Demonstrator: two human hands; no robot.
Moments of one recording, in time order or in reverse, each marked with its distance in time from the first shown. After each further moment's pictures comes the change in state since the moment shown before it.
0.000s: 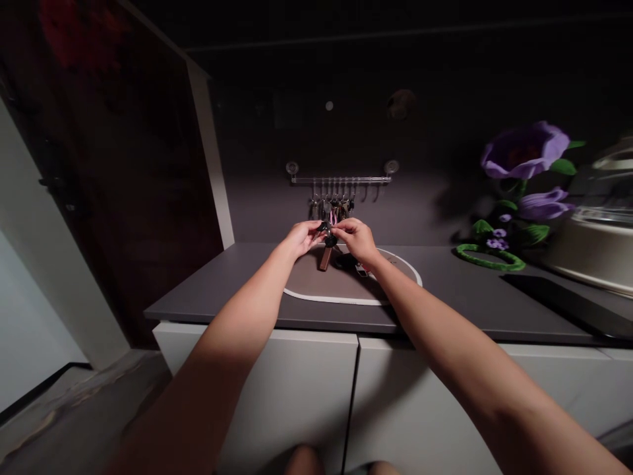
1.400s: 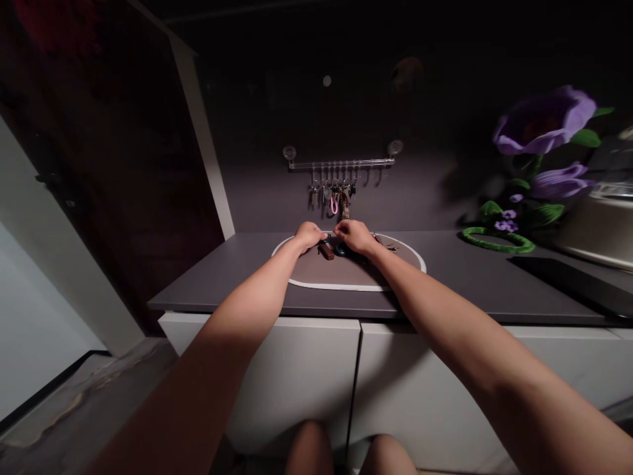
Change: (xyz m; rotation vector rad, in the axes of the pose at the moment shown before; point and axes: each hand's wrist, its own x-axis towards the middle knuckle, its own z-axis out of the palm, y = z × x) left_hand 0.009 -0.032 -0.014 1.044 0.189 0.139; right_hand -0.005 0.020 0.009 -0.381 -0.308 0.116
